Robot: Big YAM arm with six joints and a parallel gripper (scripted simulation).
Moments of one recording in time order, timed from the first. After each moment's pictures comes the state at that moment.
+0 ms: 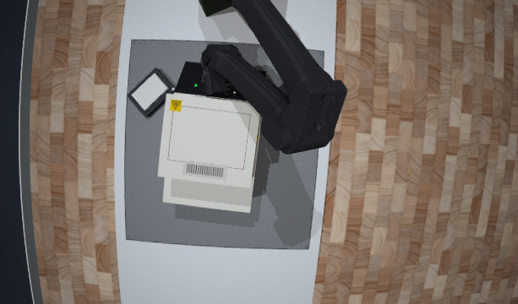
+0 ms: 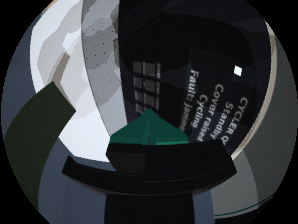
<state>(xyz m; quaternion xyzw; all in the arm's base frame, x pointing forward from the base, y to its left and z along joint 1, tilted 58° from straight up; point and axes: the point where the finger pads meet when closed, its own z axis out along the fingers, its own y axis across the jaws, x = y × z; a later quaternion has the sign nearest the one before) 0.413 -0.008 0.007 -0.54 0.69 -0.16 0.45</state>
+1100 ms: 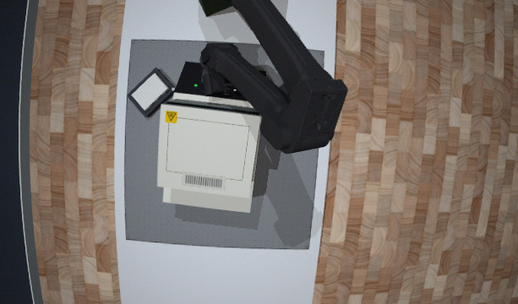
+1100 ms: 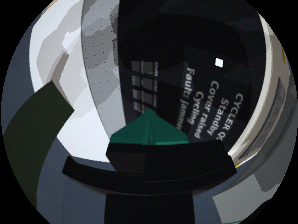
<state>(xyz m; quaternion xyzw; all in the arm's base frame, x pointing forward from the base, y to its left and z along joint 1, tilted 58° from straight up) 0.412 -0.011 0.011 -0.54 0.68 -0.17 0.46</state>
